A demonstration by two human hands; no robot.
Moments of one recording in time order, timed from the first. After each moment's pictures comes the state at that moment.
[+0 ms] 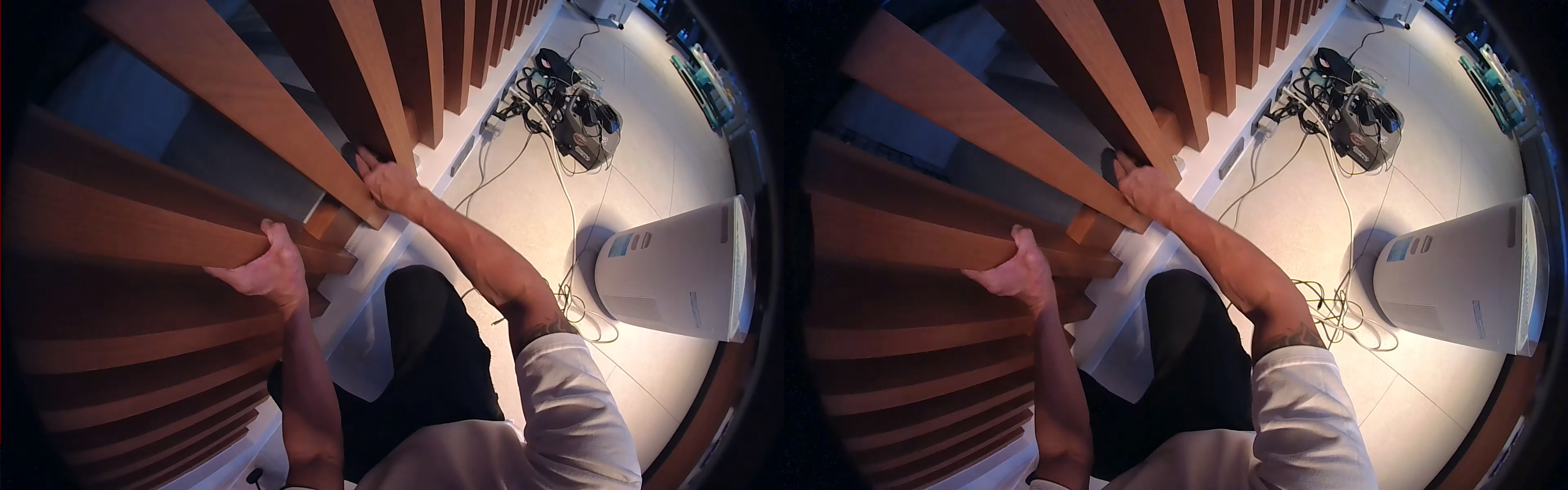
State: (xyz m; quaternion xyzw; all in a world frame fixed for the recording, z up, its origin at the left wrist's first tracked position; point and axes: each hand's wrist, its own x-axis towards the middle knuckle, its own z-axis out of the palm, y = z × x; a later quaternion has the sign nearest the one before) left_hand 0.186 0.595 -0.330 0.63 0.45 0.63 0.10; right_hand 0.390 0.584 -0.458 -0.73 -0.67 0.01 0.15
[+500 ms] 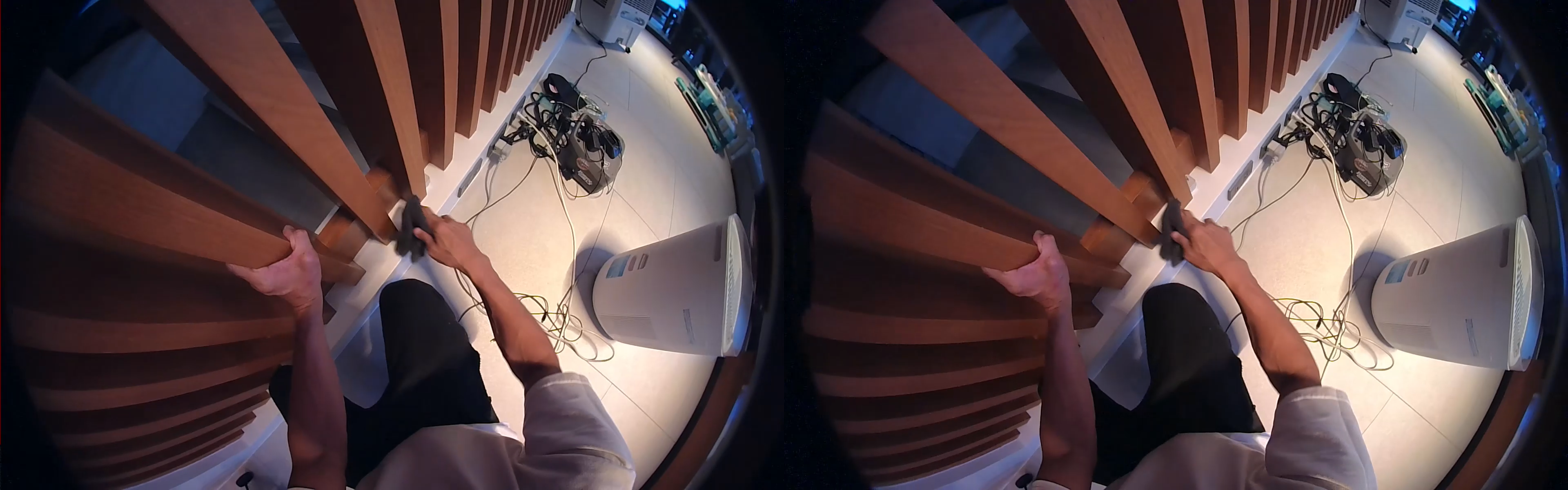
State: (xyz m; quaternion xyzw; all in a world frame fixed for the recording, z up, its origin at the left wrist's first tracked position) left_hand 0.187 0.603 -0.335 0.63 0.43 0.65 0.09; right_hand 0.383 0.476 -0.476 -0.81 -0.51 0.16 0.26
